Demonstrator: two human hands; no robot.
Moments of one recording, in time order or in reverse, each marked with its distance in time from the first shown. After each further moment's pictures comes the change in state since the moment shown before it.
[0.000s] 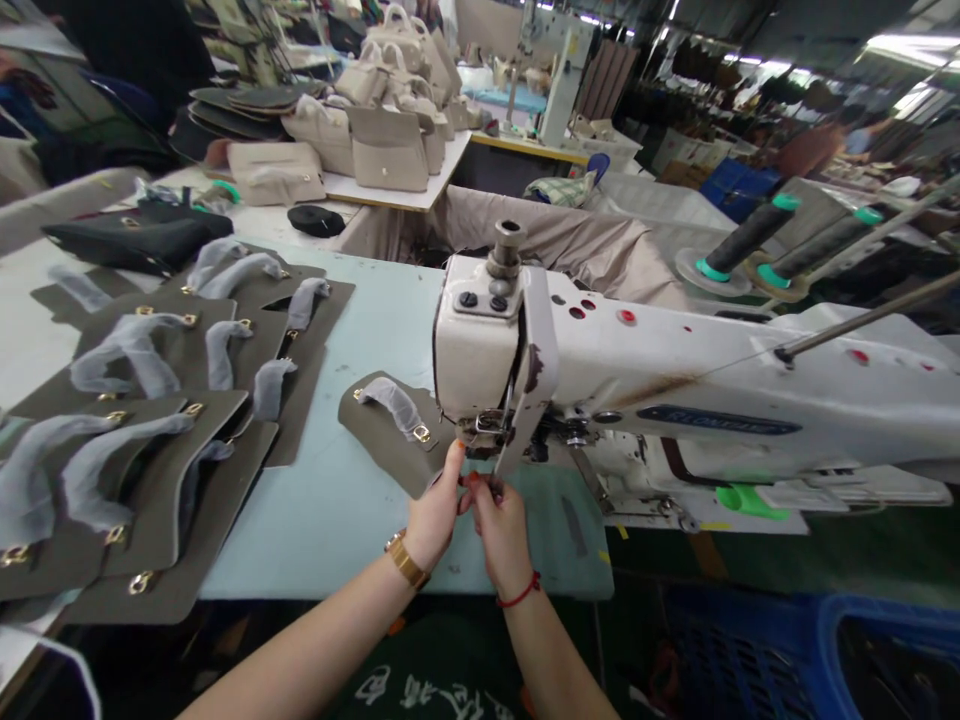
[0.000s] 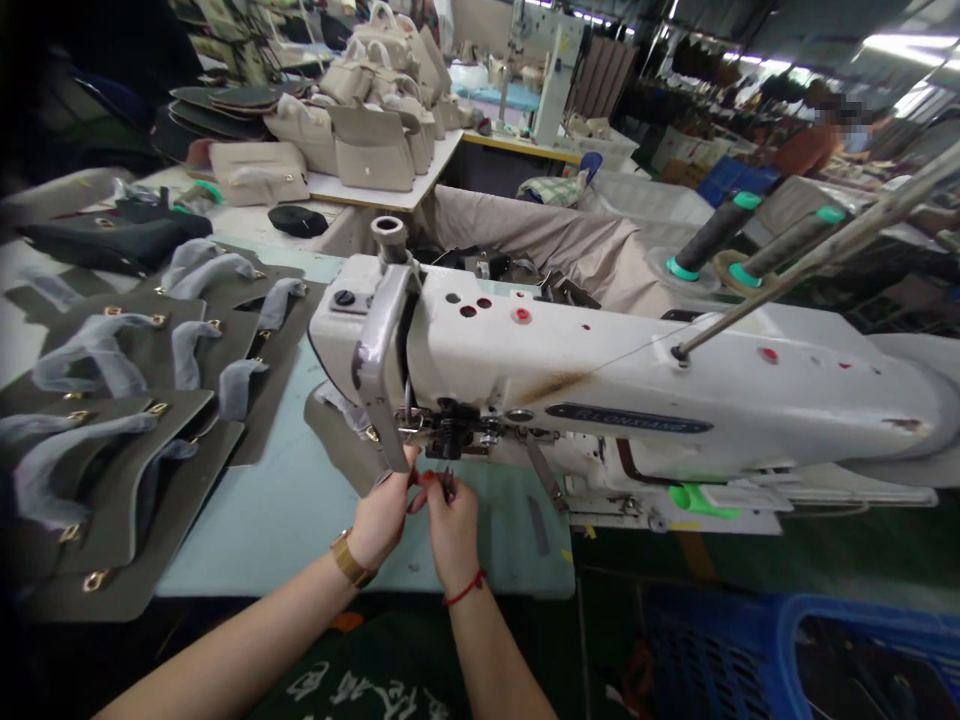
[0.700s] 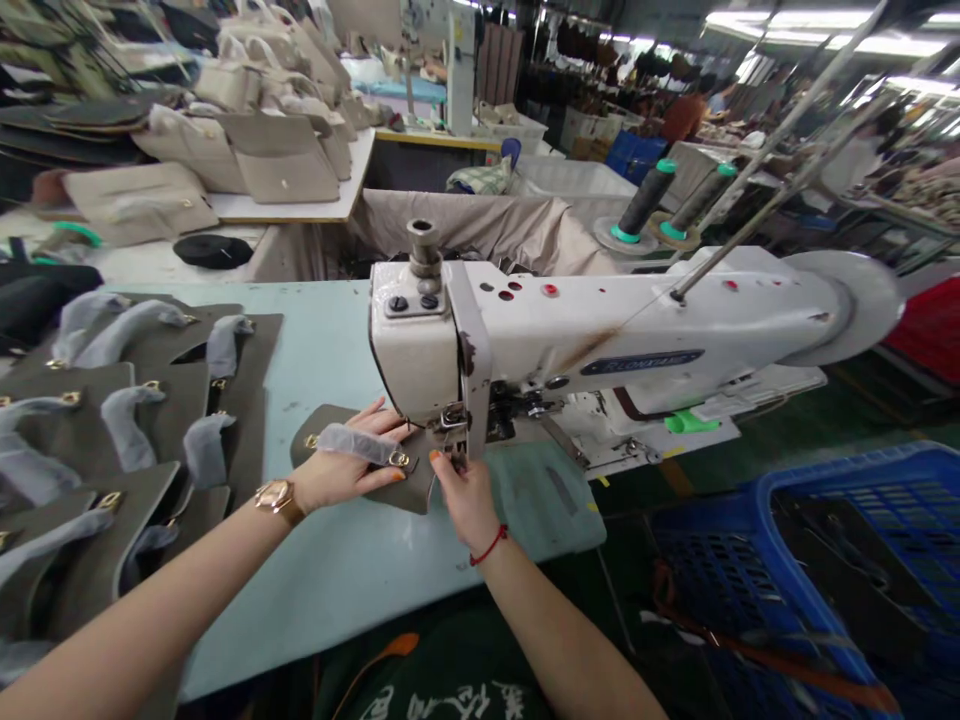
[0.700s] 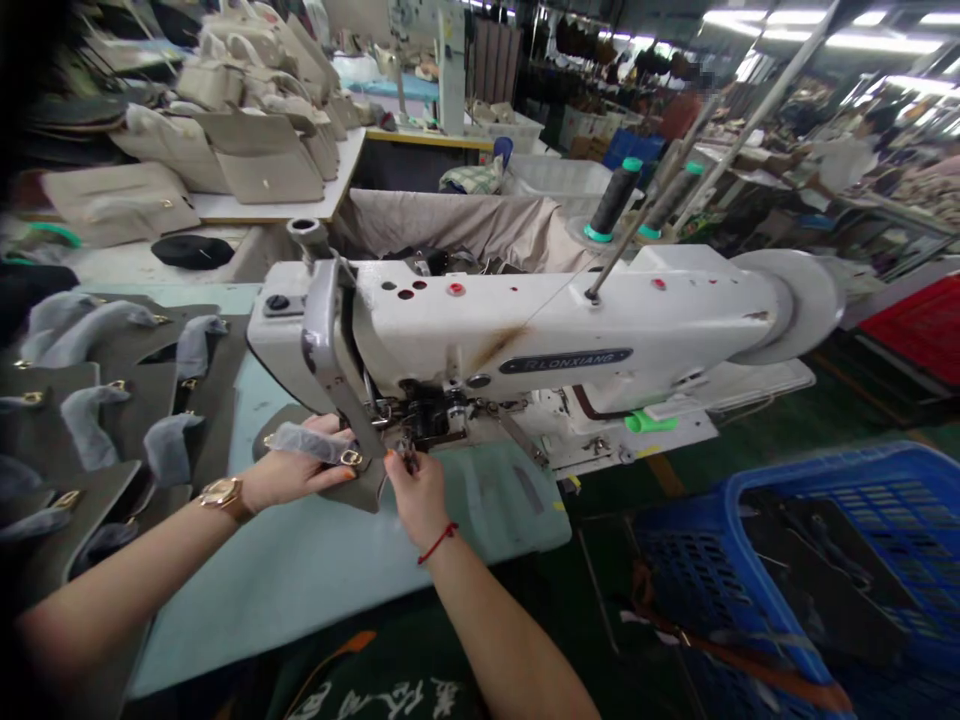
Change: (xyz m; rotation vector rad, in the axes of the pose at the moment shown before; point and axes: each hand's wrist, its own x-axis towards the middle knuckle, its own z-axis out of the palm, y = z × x) left_hand 0.129 -0.004 -0.102 0.731 -0.753 1.096; right_hand 0.021 -0.008 0.042 0.105 0.146 -0.097
